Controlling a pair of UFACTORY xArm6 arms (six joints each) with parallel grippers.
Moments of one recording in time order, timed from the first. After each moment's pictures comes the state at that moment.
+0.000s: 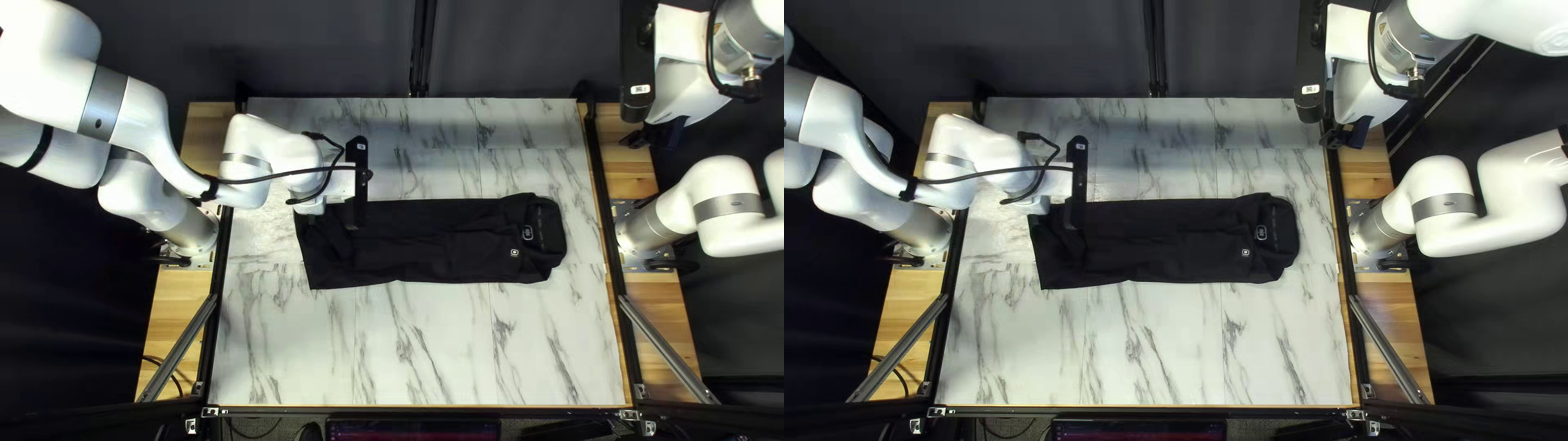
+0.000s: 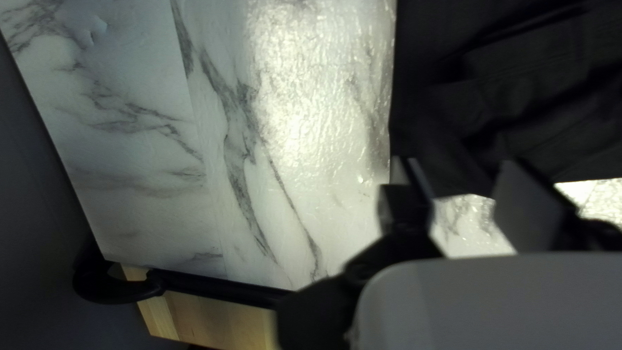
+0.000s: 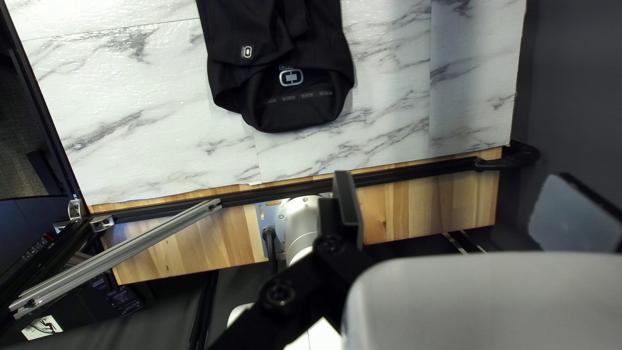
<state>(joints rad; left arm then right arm) -0.04 -0.47 -0.35 0.26 0.90 -0.27 0.00 -0.75 -1.14 -0.13 1.77 0.05</state>
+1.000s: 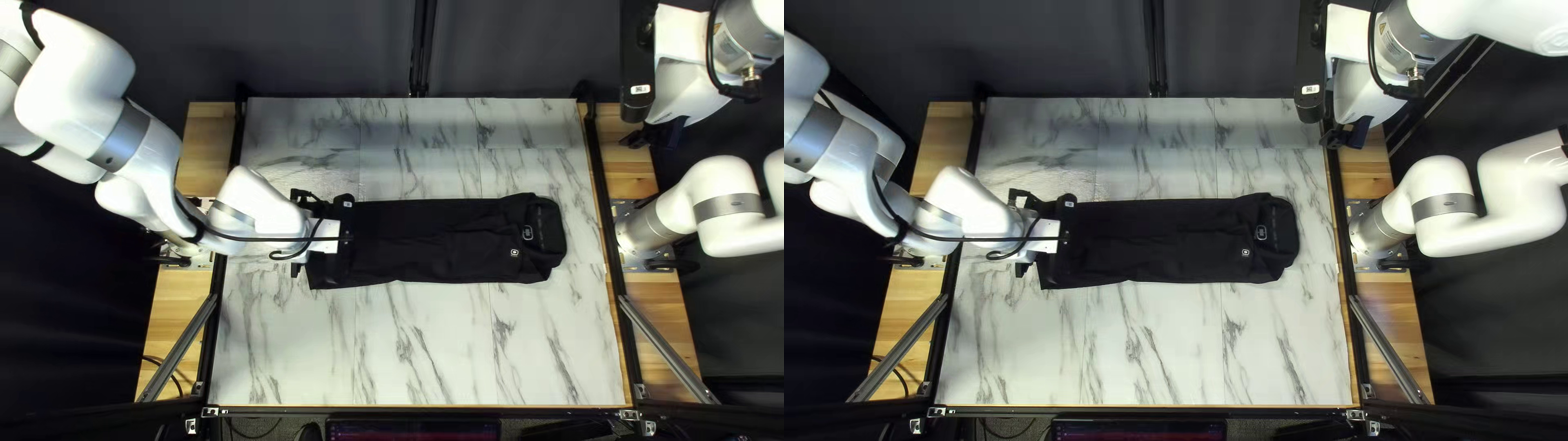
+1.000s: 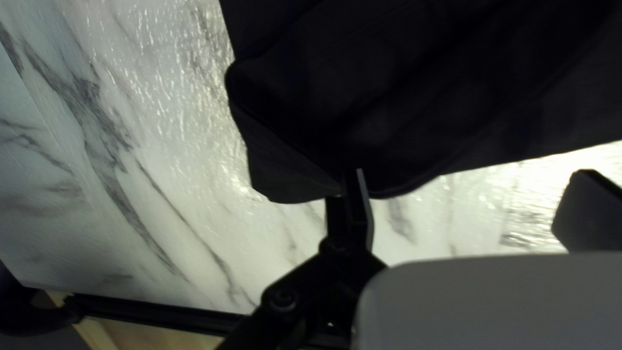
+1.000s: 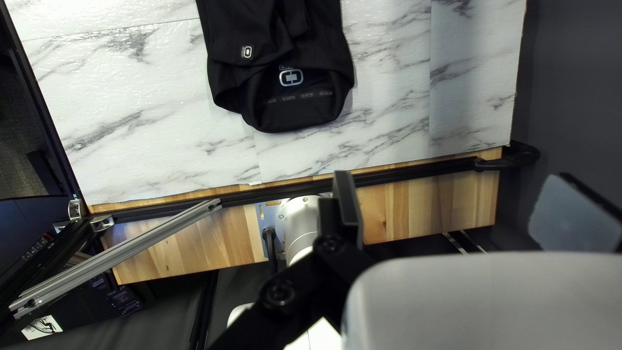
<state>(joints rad) -0.15 -0.24 -0.38 0.30 0.81 -0.30 0.00 -0.75 -1.14 -0.13 1.77 0.05</state>
